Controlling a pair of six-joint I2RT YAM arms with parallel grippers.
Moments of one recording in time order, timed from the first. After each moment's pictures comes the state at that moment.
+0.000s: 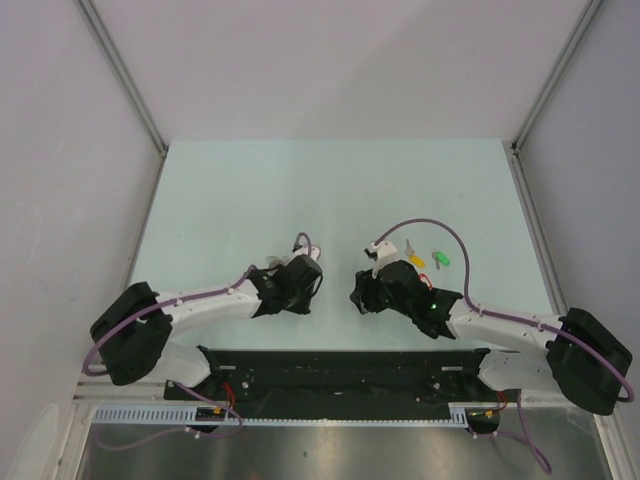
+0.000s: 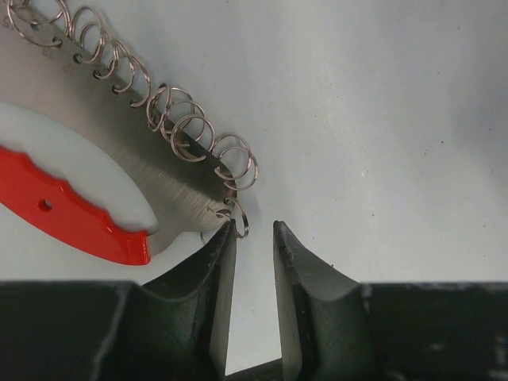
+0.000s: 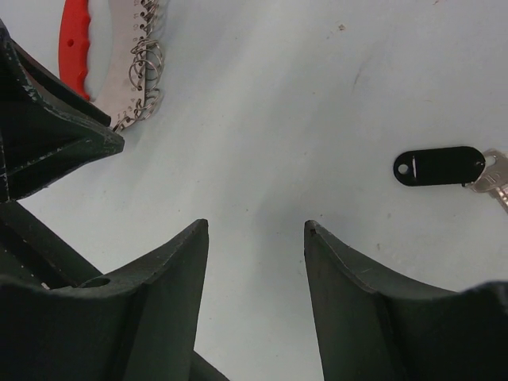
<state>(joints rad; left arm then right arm) -0.92 1.38 0.71 -0.37 -0.24 -0.56 0.93 1.17 0.50 0.07 0.14 0.44</state>
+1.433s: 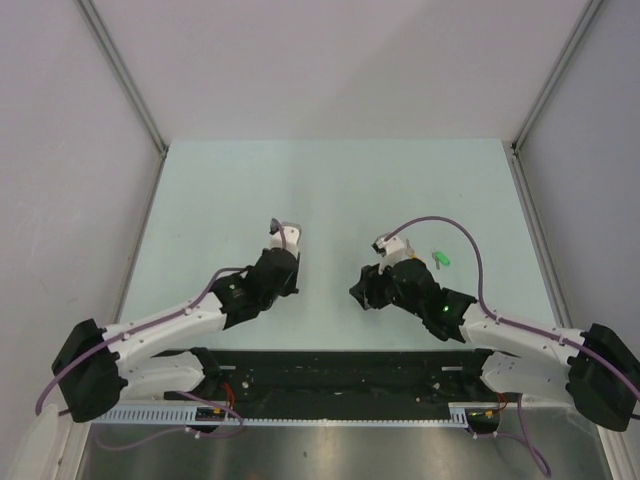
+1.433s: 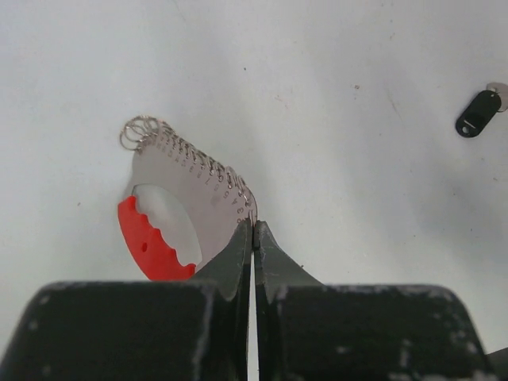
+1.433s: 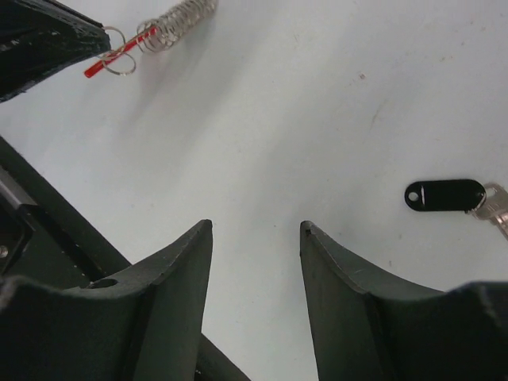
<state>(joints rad) -0.89 1.13 0.68 -0.26 -0.47 -0.43 0.91 1.06 0.50 0.07 0.12 0.44</state>
